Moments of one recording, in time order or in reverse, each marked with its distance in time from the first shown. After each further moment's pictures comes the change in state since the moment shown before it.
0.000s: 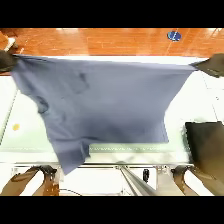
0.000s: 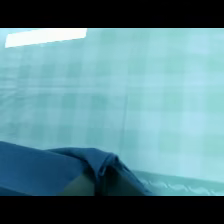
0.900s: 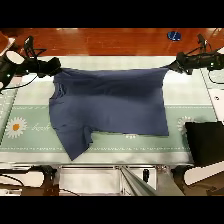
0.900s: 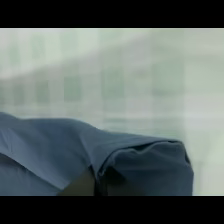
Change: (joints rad) left arm -0.084 -0.648 0.224 -0.102 0.032 -0.062; right arm -0.008 -0.714 0.369 0.160 0.013 -0.011
